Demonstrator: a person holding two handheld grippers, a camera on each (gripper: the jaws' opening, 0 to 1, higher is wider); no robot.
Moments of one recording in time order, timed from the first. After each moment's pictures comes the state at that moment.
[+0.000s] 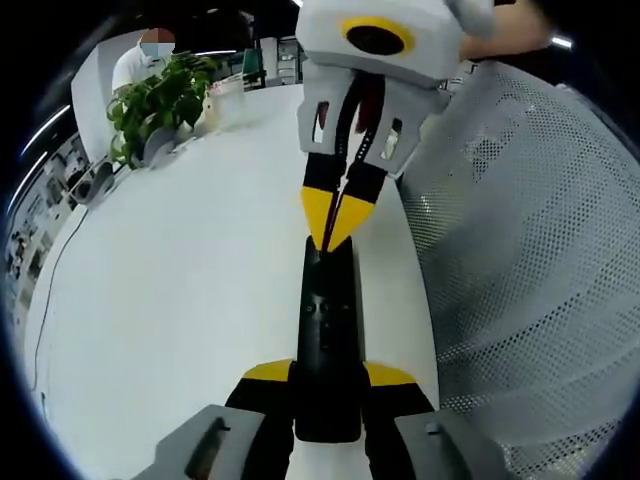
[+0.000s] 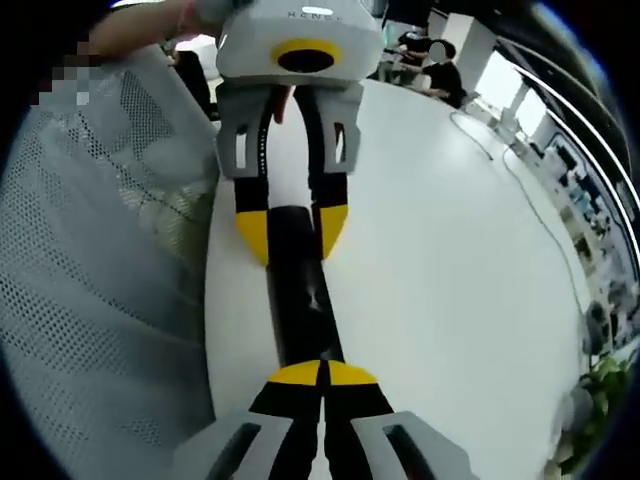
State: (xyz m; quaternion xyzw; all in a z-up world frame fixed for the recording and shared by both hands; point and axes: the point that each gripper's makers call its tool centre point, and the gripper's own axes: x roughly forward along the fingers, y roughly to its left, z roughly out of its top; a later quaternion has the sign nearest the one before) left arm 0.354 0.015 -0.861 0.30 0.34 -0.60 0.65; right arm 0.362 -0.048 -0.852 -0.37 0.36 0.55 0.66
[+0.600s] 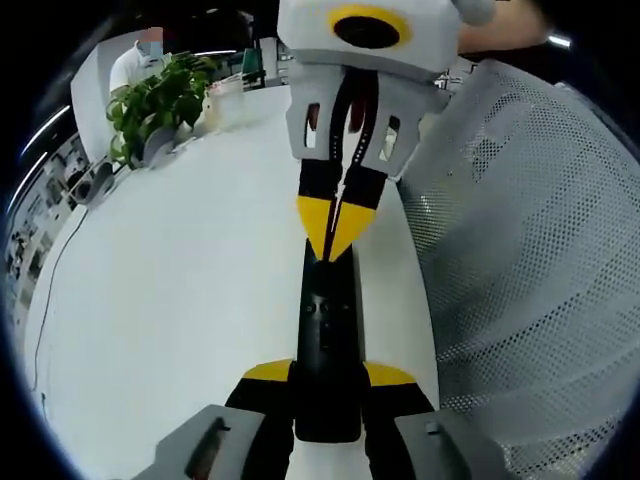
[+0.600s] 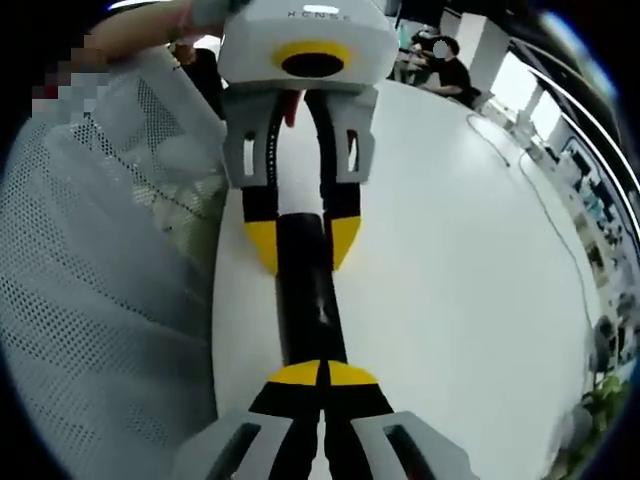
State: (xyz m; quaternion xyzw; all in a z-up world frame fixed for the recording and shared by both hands) left arm 0.354 0.016 -0.861 0.30 0.34 -0.60 0.65; right arm 0.359 -0.037 -0.852 -0.39 0.36 0.57 0.62
